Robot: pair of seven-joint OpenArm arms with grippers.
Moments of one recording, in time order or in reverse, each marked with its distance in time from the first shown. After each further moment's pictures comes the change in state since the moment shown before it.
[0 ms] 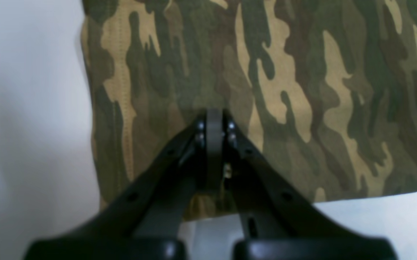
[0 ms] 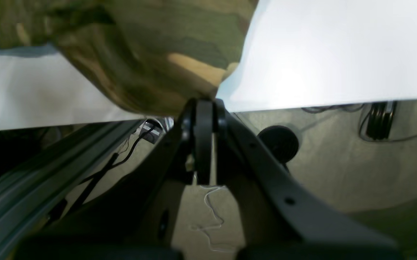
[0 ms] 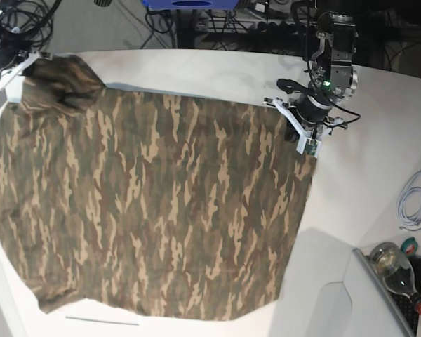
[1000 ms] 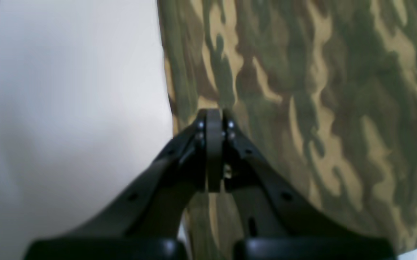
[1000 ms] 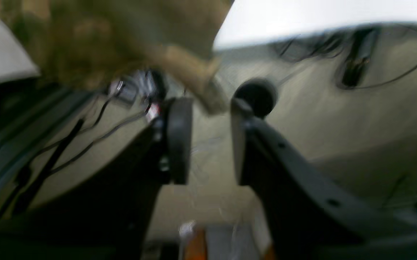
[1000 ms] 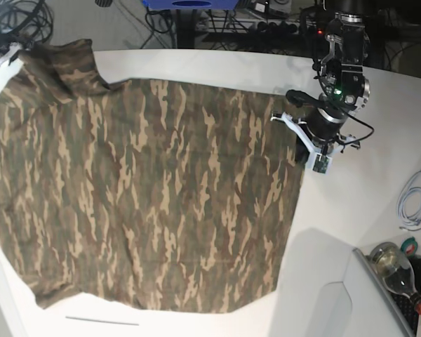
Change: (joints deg) left arm 0.2 -1.9 0.0 9.7 0.0 0.1 1.1; right arm 0.8 4.6 2.8 3.3 -0.4 -0.2 -10.7
